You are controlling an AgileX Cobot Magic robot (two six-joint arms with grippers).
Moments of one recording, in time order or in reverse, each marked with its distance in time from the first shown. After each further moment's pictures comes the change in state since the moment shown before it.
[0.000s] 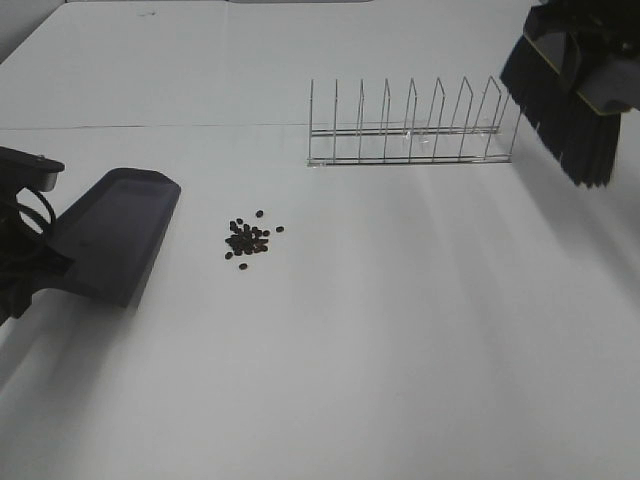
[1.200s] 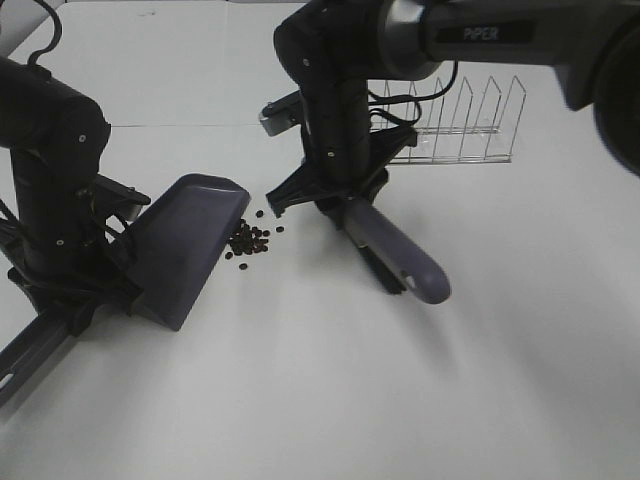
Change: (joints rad) left arm -0.170 0.190 -0.143 0.025 0.100 -0.010; right arm 0.574 0.449 -0.204 -0.173 -0.047 0.298
